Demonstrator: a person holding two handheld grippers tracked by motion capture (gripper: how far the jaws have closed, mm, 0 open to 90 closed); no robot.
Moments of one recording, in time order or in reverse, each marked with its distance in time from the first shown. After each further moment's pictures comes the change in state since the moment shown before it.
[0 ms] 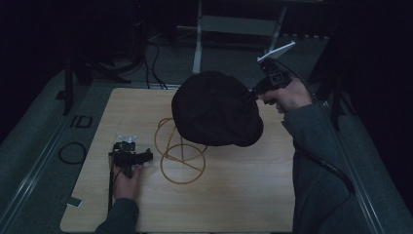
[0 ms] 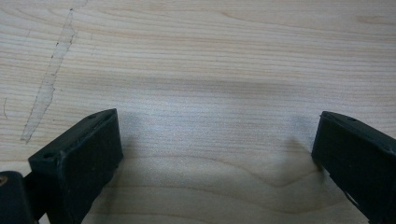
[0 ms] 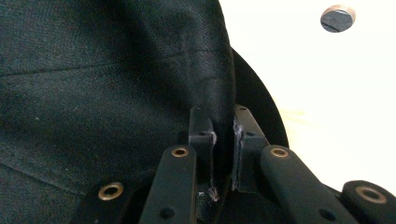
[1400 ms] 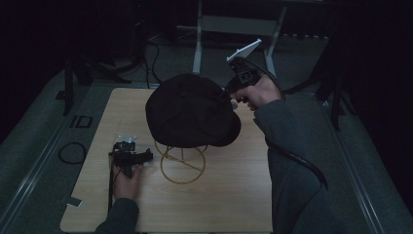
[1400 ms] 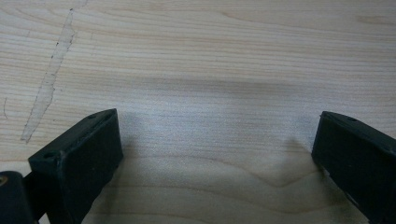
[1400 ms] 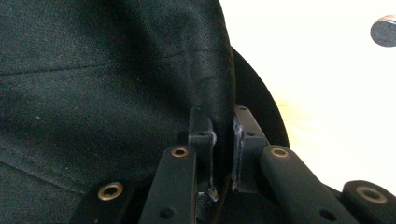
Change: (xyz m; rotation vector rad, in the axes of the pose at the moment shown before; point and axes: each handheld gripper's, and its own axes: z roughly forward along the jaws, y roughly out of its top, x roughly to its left) left arm 0.000 0.000 0.000 -0.003 0.000 -0.005; right arm 0.052 0.029 0.042 0.057 -0.004 -0.052
